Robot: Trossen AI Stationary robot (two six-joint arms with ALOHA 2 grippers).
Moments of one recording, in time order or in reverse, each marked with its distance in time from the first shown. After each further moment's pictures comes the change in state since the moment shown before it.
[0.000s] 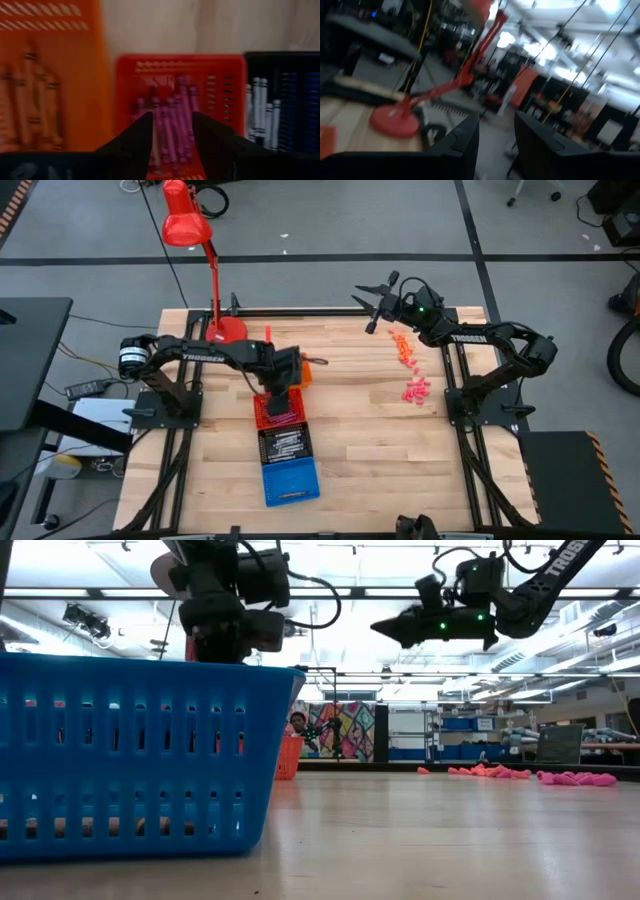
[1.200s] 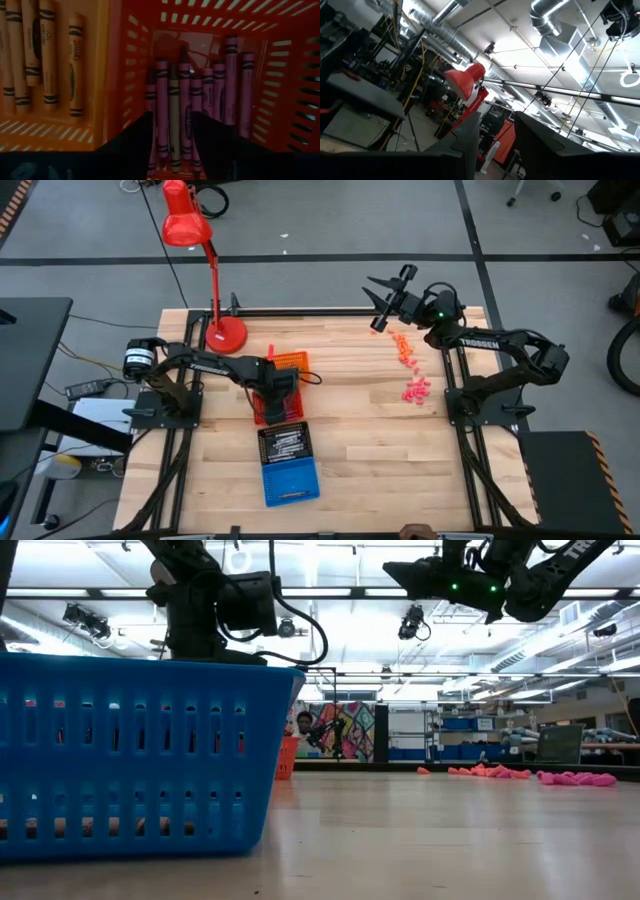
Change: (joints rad) left arm -0.096 0.047 -0.137 0.064 -0.245 -0.133; right arm 0.045 -0.119 0.000 0.215 -0.027 0.015
